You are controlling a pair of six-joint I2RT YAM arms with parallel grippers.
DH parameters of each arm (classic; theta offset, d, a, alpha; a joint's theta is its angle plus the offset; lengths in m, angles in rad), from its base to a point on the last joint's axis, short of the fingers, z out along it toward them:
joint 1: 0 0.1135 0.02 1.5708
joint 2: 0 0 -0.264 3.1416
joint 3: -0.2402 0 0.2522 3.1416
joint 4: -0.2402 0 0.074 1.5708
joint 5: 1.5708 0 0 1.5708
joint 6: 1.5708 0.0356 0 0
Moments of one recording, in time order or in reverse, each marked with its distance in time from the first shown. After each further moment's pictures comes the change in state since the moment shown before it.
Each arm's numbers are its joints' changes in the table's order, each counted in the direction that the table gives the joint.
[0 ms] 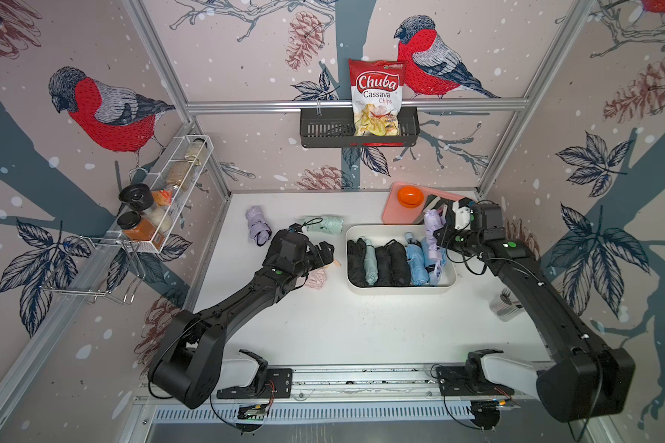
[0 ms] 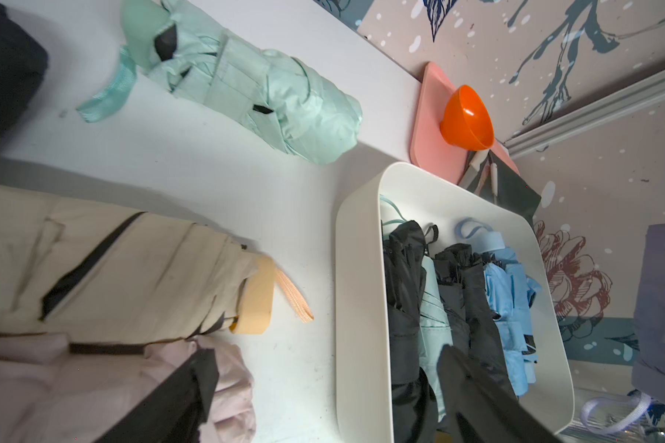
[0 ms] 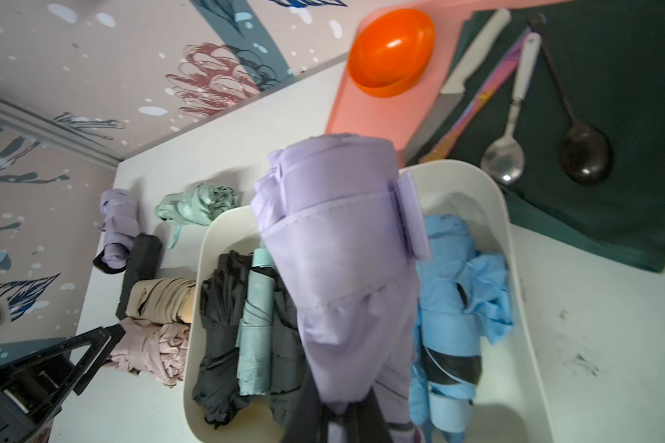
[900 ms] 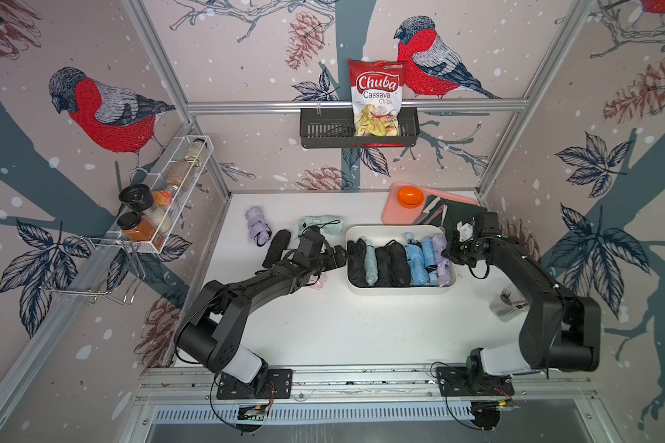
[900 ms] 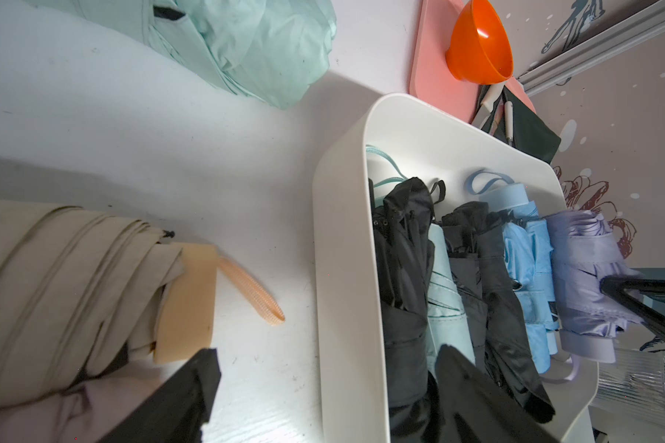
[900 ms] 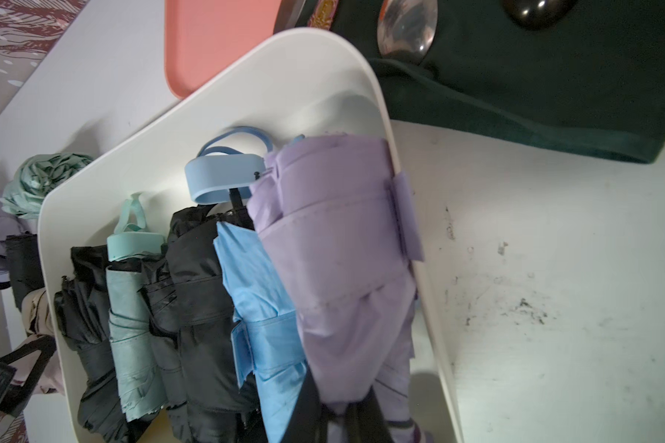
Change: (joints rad) left arm -0.050 -0.187 -0.076 0.033 0.053 0.021; right arm -0.167 -0.267 0.039 -0.027 -0.058 -0.077
